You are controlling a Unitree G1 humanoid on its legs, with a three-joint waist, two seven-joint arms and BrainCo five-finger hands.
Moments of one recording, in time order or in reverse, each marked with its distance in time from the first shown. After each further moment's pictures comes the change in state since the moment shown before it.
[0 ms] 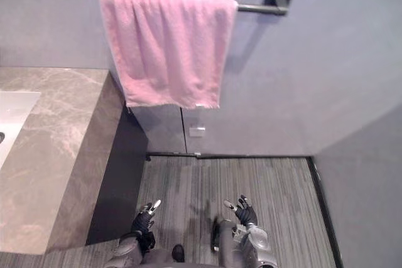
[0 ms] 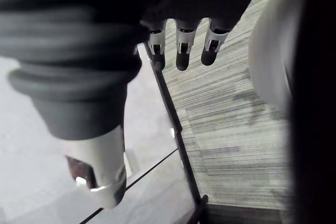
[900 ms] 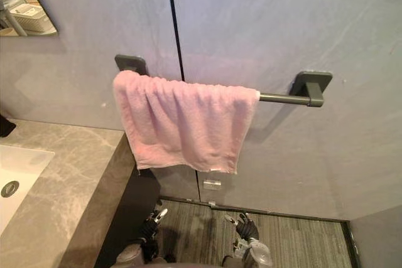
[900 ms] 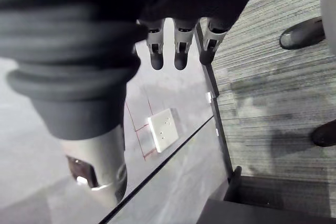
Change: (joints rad) left arm 0.011 -0.017 -0.062 0.023 0.080 -0.002 -0.024; right arm 0.047 0.011 -0.003 0.046 -0.017 0.010 0.007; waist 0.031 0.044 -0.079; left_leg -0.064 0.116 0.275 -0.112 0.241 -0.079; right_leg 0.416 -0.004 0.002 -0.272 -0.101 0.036
